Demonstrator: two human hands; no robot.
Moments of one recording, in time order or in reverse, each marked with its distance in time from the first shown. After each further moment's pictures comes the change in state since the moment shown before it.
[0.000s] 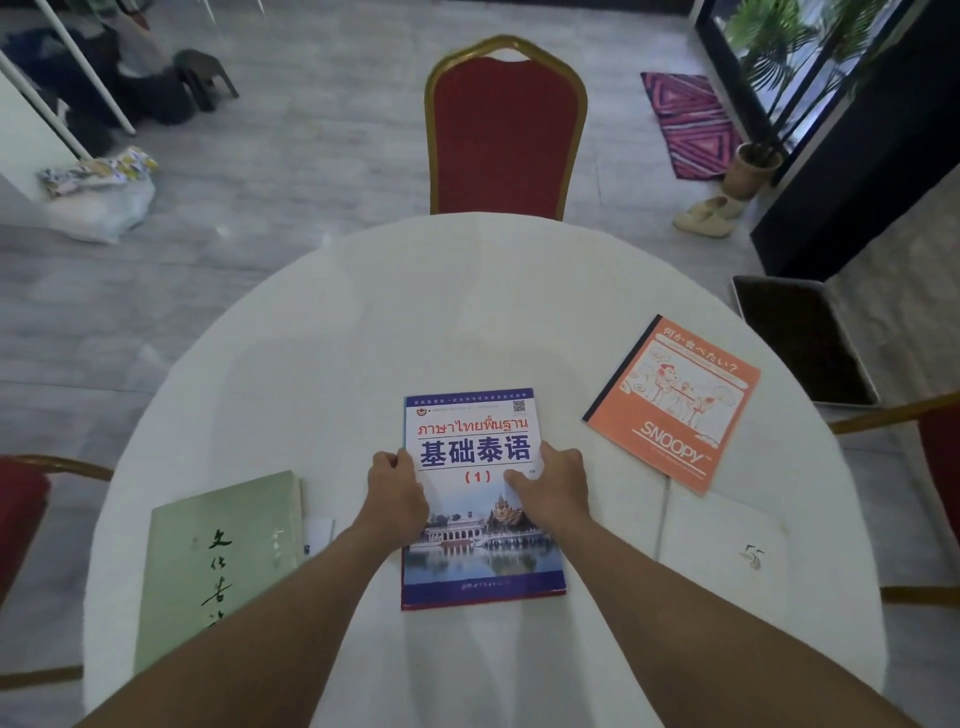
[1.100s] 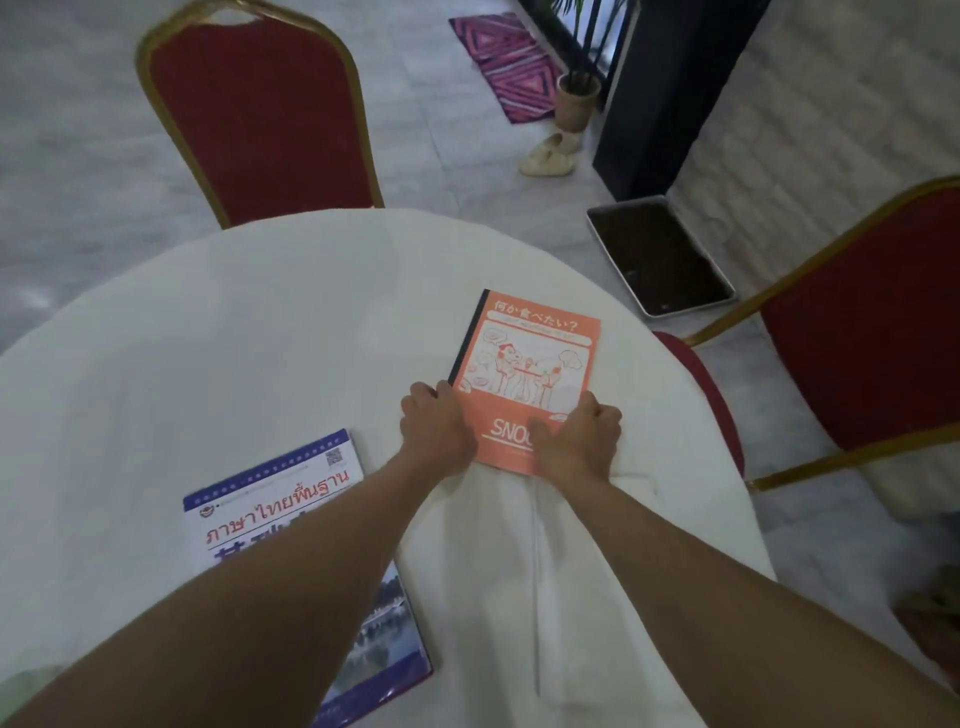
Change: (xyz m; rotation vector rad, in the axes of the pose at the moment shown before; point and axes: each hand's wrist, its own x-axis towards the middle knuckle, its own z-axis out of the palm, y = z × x) left_hand 0.085 0.247 0.109 0.295 -0.079 0.304; right_hand 0.089 0.106 -0.142 0.103 0.407 0.380
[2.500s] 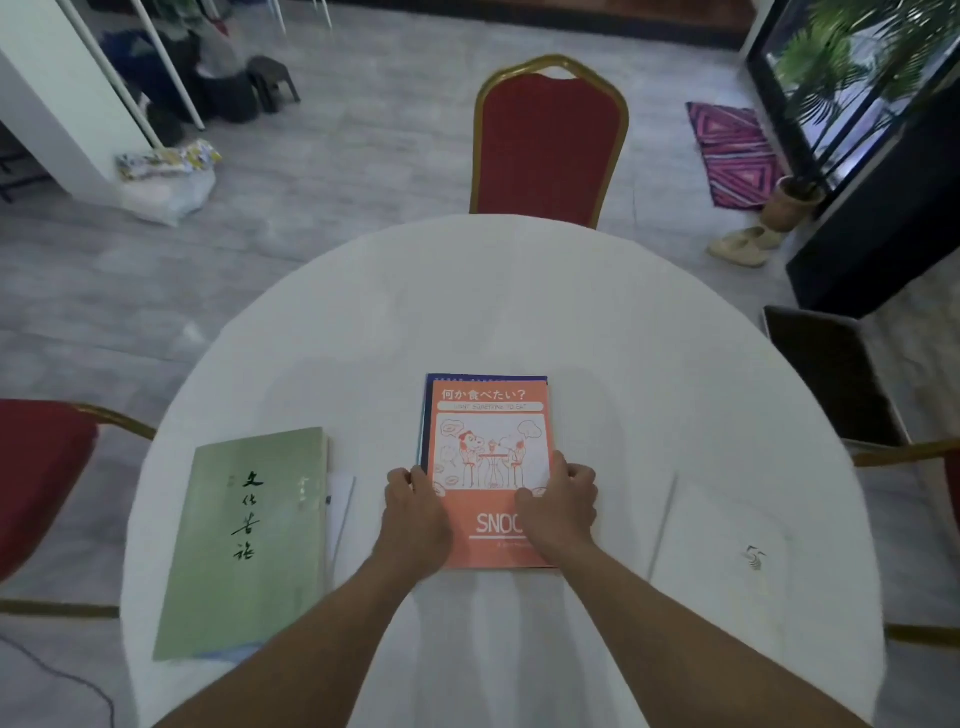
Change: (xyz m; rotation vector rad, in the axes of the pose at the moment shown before) left_hand -0.223 -0.206 0.013 -0.379 0.202 -0.450; right_hand -0.207 -0.010 0.081 -0.202 -0.409 -0.401
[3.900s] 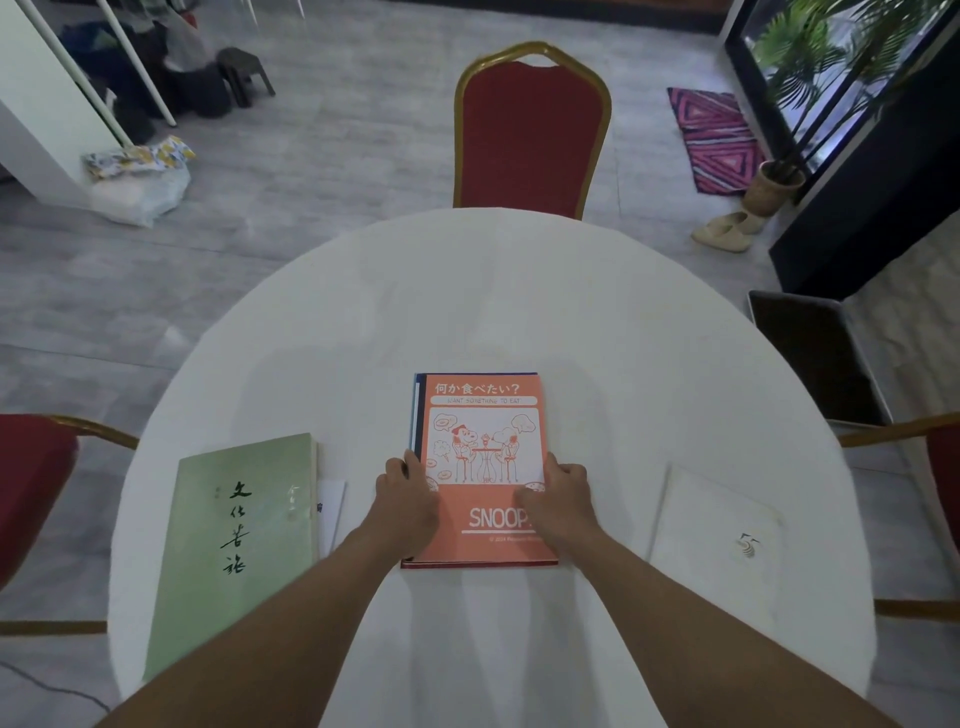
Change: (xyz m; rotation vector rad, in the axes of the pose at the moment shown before) left_hand 0.022 0.006 -0.015 0.225 -0.136 0.046; right_hand 0.026 0.023 0.006 0.106 -0.111 -0.016
